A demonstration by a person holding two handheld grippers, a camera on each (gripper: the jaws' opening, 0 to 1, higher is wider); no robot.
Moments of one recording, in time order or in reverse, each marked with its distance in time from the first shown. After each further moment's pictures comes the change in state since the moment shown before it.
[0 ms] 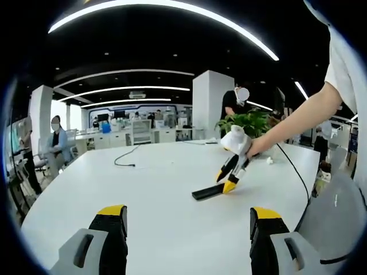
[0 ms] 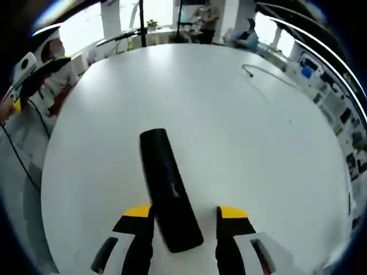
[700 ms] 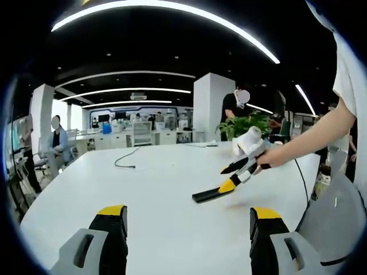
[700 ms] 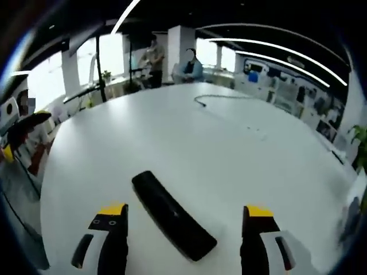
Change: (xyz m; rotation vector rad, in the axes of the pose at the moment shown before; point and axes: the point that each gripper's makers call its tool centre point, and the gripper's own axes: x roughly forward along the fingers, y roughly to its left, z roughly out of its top) left arm -0.001 0.000 0.003 -0.012 -0.019 -0.002; right arm -0.028 0.002 0.028 0.311 -0.349 -0.203
